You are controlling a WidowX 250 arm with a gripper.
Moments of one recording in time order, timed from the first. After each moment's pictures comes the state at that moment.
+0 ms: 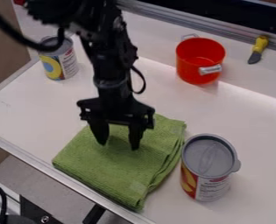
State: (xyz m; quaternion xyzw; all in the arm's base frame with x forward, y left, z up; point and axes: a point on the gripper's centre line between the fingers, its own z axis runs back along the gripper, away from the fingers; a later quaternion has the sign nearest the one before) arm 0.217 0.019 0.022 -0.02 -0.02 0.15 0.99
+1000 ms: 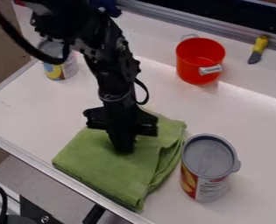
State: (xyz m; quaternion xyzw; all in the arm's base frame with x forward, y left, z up) arm 0.232 0.015 0.000 -0.02 -0.04 0.15 0.99
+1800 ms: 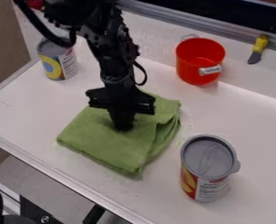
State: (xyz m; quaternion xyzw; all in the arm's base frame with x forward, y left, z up) arm 0.273 0.057 0.000 0.01 -0.08 0.18 0.98
